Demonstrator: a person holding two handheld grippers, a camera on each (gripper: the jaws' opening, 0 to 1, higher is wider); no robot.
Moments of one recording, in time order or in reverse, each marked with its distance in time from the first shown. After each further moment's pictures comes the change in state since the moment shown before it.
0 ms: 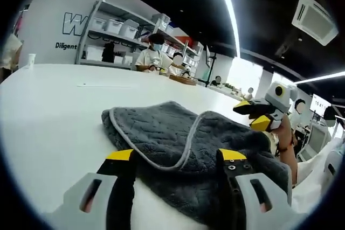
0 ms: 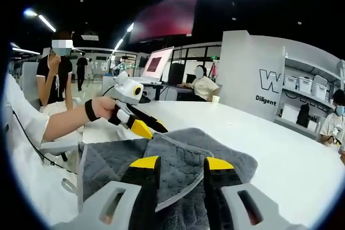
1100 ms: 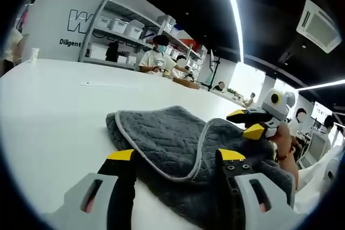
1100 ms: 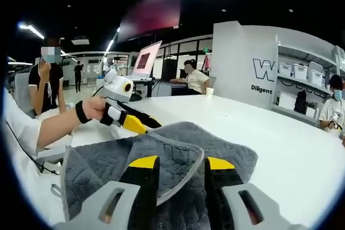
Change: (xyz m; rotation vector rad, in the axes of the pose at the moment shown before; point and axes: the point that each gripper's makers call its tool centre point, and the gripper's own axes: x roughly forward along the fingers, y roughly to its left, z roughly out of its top) left arm 0.010 0.022 0.016 -0.046 -0.028 0.021; right arm 0.018 -0.022 -0.013 0.083 0.031 -0.039
